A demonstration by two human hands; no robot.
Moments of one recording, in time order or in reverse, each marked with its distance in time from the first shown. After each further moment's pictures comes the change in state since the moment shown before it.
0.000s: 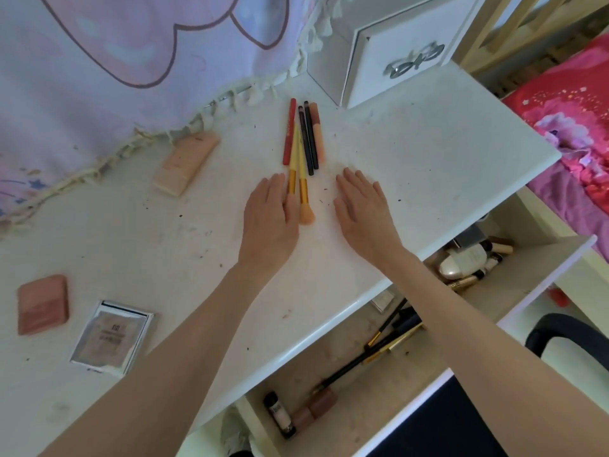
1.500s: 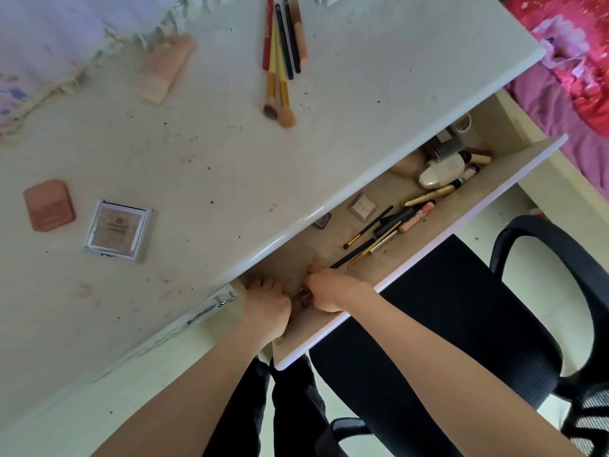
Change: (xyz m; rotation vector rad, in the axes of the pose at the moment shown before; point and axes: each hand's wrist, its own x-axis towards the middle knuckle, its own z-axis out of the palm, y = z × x) left_hand -0.221 -0.030 0.027 0.873 -1.019 0.210; right_hand -0.179 -0.012 0.085 -0.190 -0.975 -0.030
